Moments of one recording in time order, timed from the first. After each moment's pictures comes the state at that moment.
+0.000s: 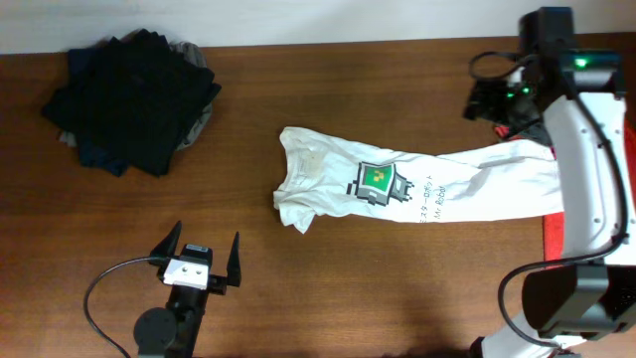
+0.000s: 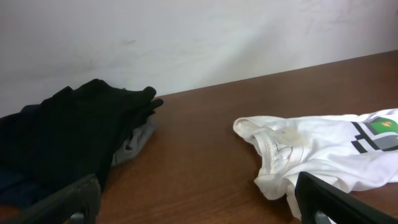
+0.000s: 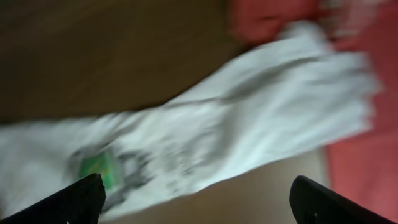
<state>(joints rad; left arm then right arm) -0.06 0.01 0.01 -0.07 0.12 0.12 -0.09 1.80 1.92 -1.34 0.10 0.35</state>
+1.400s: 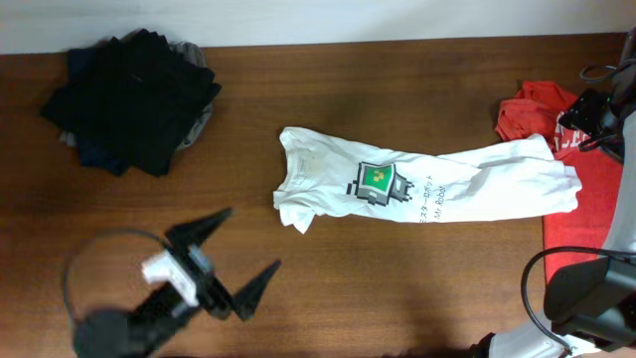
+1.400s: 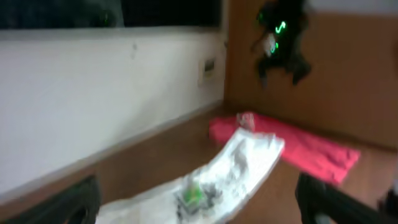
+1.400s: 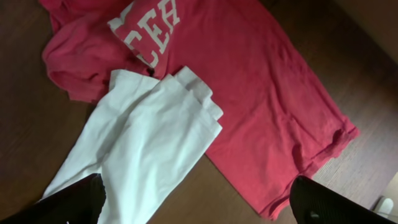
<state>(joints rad) -0.06 0.35 0.58 -0.18 0.77 -0.05 -0.39 1.80 1.92 -1.35 0.30 0.42</state>
